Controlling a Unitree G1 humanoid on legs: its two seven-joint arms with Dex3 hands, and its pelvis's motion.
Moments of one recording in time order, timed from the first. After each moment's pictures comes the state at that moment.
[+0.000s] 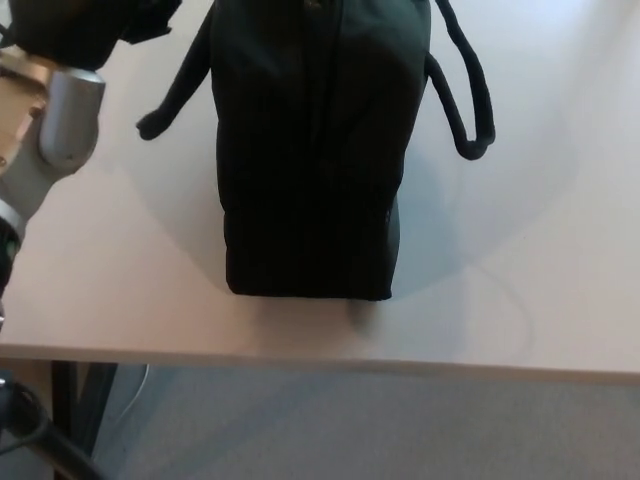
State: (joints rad) left_arm -1.02 0.61 -0.30 0.83 0.74 -0.59 0.73; right_arm -1.31 -0.55 0.22 1.03 -0.61 -0.47 -0.33
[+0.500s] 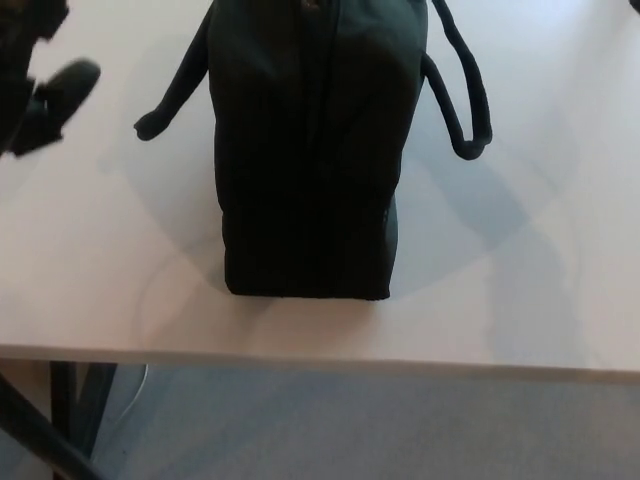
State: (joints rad) left_arm -0.50 0.78 -0.10 0.42 0.67 -0.62 0.68; right_arm -0.81 -0.75 0.08 0.65 -0.53 -0.58 -0.29
